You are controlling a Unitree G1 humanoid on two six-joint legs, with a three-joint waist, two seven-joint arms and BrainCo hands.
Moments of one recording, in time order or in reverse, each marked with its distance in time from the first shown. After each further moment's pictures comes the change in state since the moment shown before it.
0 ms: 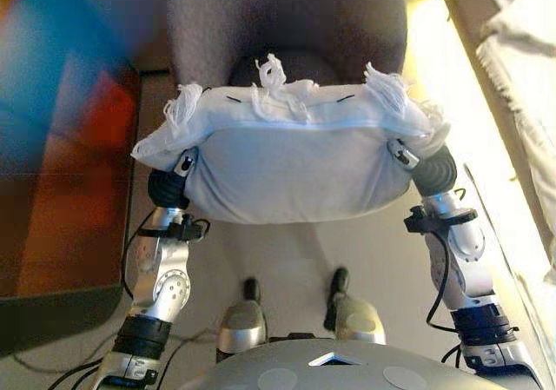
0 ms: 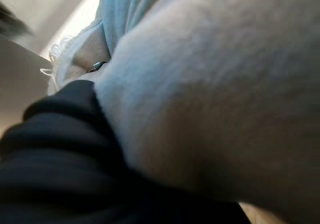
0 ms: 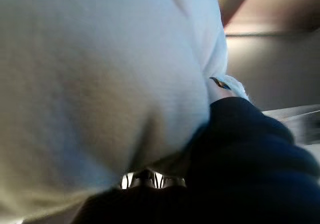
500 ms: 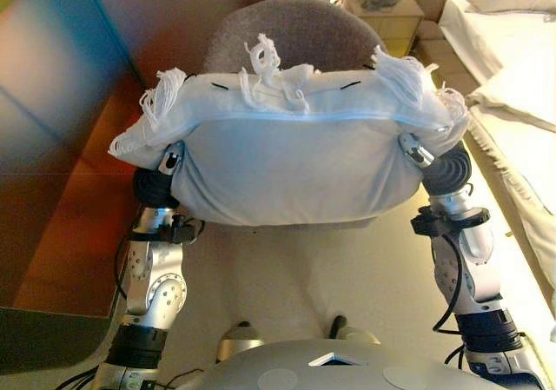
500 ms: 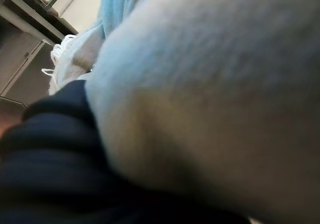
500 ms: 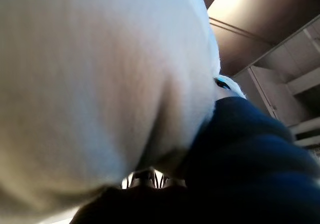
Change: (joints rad) left arm 0.039 -0.003 0.038 -0.084 -0.001 0.003 0.023; right arm 0.020 -0.019 0.009 -0.070 0.076 0.020 0.030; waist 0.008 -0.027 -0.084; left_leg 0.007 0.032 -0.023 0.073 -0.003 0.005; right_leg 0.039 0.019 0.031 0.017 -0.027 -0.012
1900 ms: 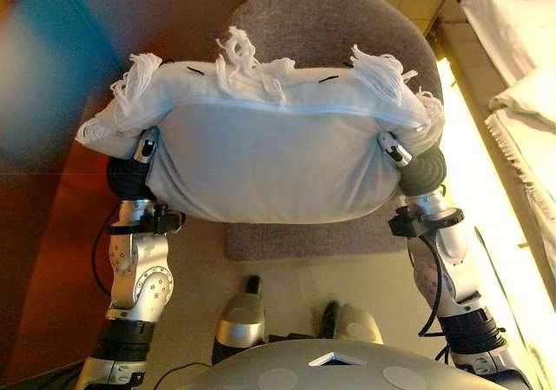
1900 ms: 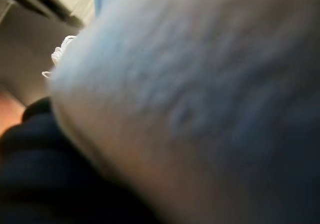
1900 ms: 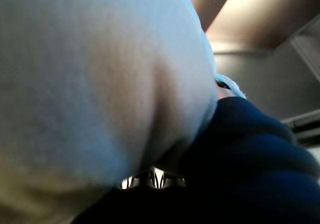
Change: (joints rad) left arm -0.041 0.064 0.044 0.005 0.072 0.018 0.101; right arm -0.016 0.060 0.113 0.002 -0.031 -0.011 -0.166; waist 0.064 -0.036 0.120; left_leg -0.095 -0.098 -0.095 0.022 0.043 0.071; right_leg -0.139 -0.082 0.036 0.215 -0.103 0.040
